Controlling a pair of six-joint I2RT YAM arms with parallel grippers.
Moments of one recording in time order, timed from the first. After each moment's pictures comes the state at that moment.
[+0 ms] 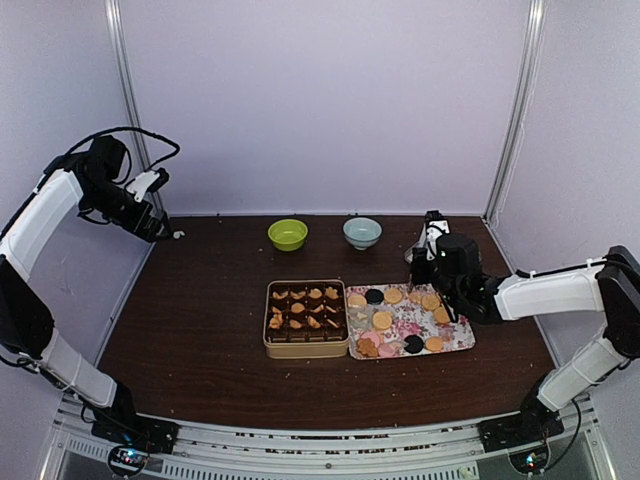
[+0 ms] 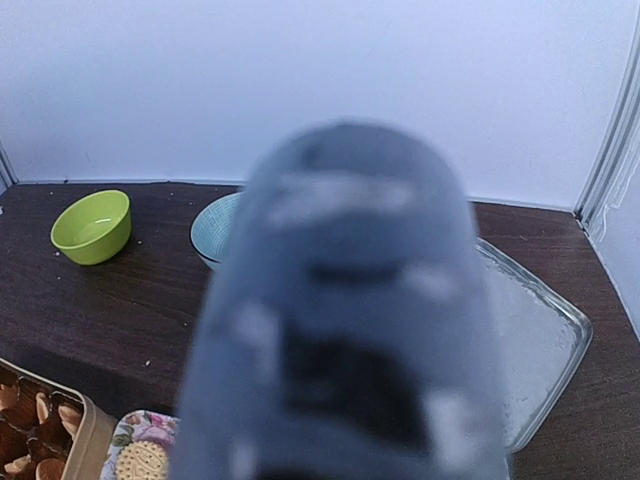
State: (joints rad) left arm -0.02 1.47 1.58 -1.13 0.22 0.41; right arm 0.66 1.46 0.68 0.46 0.52 0.19
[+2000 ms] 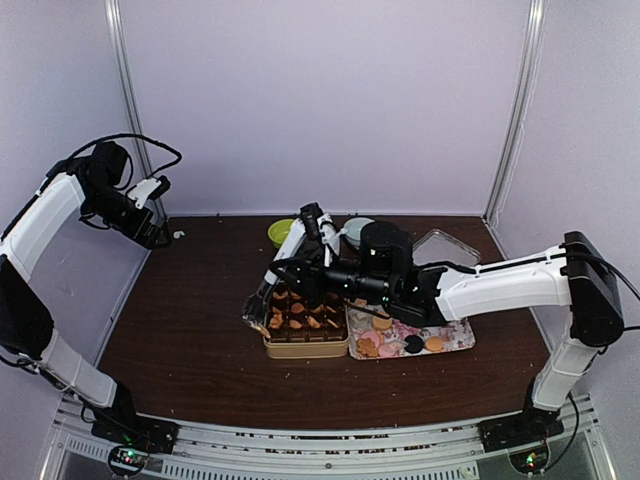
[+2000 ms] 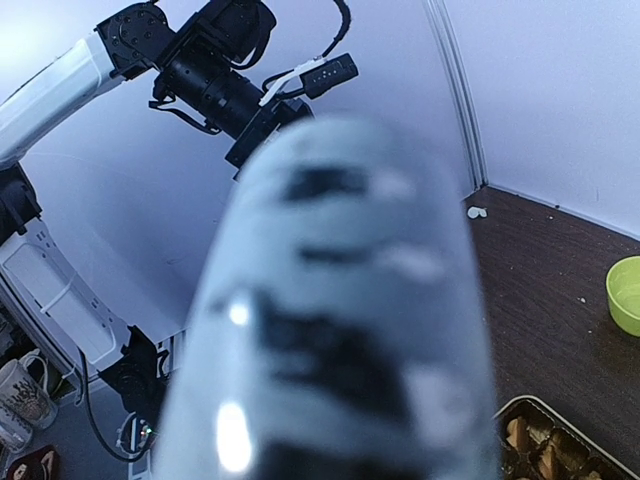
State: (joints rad) left arm -0.02 1.46 1.54 -1.13 0.19 0.43; right arm 1.04 1.72 1.11 0.57 -0.17 0.34
